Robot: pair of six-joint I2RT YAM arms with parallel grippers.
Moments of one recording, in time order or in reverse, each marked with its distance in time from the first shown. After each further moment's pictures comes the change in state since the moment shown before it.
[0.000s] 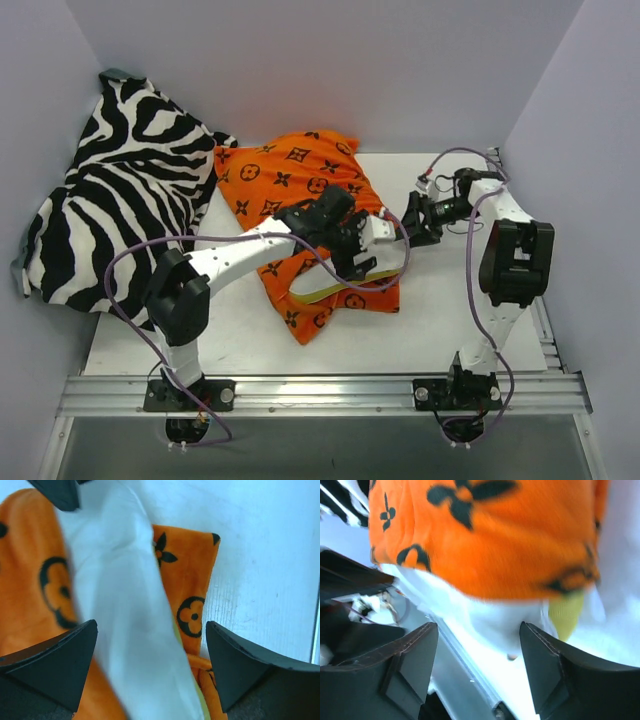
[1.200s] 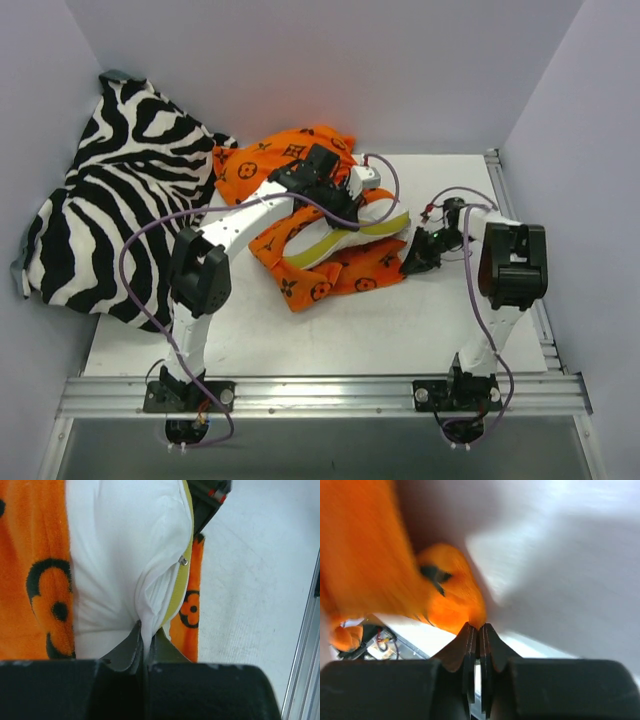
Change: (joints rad) left arm 0.152 0.247 0.358 -0.125 0.129 -0.161; right arm 0.023 -0.038 -0.352 0.338 0.308 0.401
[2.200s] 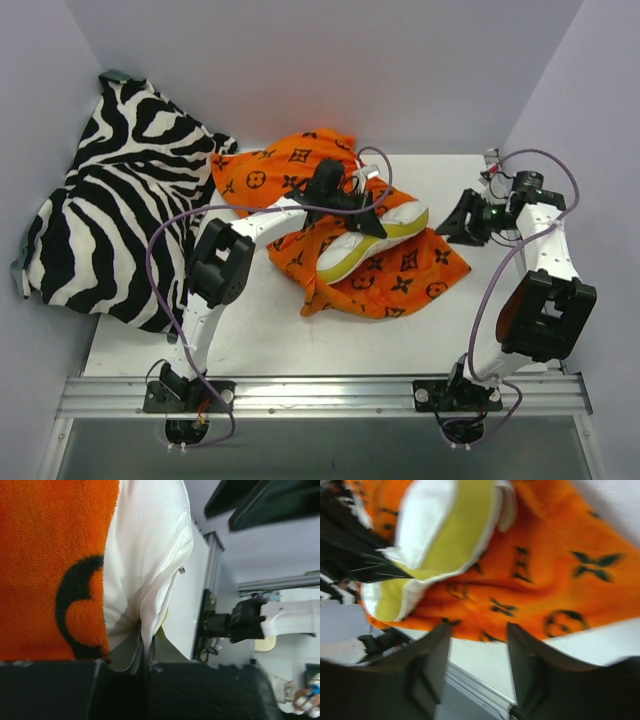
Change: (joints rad) left arm -0.007 0.155 -0.134 0.581 0.281 -0.811; right arm -0.314 -0.337 0.164 -0.275 -0.111 -0.214
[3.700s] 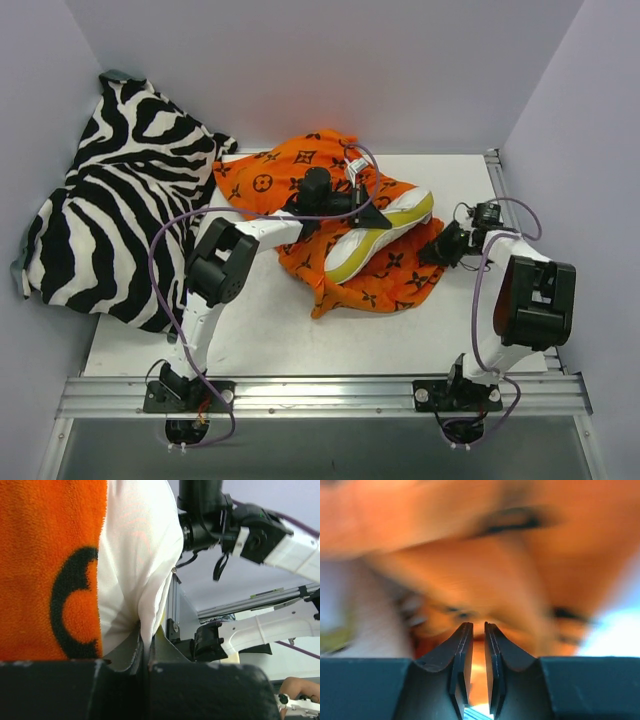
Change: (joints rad) left arm 0.021 0.002 -0.200 0.681 0.043 -0.471; right arm 0.136 0.040 -0.428 0.597 0.200 0.653
